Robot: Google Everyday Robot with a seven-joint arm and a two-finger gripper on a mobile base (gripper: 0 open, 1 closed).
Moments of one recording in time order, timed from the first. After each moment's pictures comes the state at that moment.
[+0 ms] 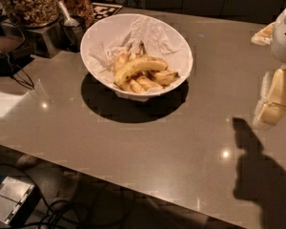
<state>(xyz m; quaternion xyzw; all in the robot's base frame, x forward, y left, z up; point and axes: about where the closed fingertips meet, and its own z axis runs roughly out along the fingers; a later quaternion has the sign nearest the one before) 0.438 -0.217 0.976 -0.60 0.78 -0.03 0.16</state>
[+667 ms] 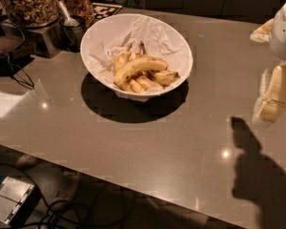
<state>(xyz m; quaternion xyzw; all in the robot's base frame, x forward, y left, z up) 0.441 -0.212 0.981 -0.61 0.78 -0.04 0.16</state>
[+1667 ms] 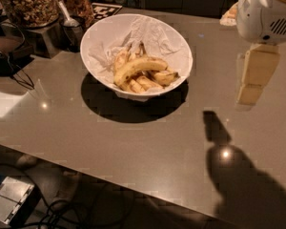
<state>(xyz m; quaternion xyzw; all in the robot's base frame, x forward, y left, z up) 0.462 -0.171 0.999 -0.67 0.72 -0.07 0.14</state>
